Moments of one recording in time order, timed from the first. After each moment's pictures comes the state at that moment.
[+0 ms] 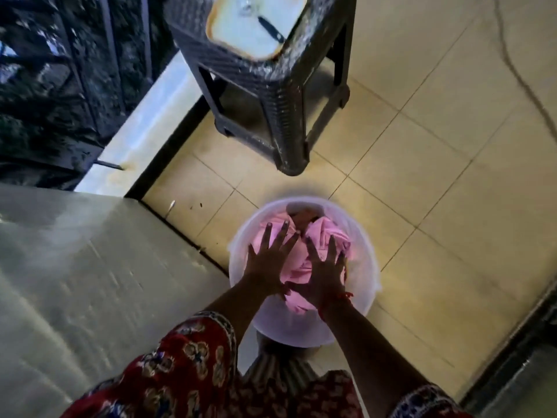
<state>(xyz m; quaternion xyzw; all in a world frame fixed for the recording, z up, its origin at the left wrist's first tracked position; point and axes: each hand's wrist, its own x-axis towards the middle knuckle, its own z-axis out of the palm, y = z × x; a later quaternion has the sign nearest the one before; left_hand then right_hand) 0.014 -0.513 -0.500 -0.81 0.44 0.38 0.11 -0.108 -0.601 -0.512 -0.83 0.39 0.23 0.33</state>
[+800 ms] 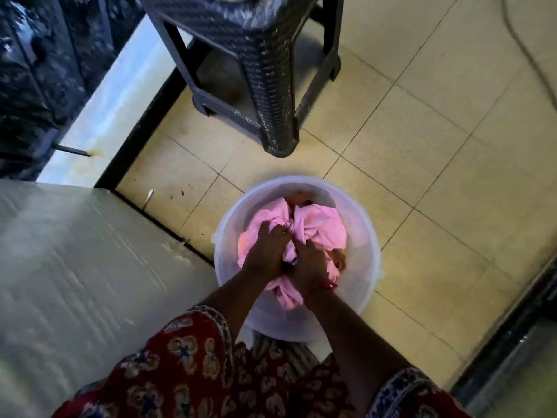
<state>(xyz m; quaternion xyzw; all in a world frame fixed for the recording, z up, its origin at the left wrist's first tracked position) 0.005 -0.517 -0.562 -0.82 0.45 0.35 -0.11 -0.099 -0.578 -0.560 -0.79 0.43 0.17 0.41</state>
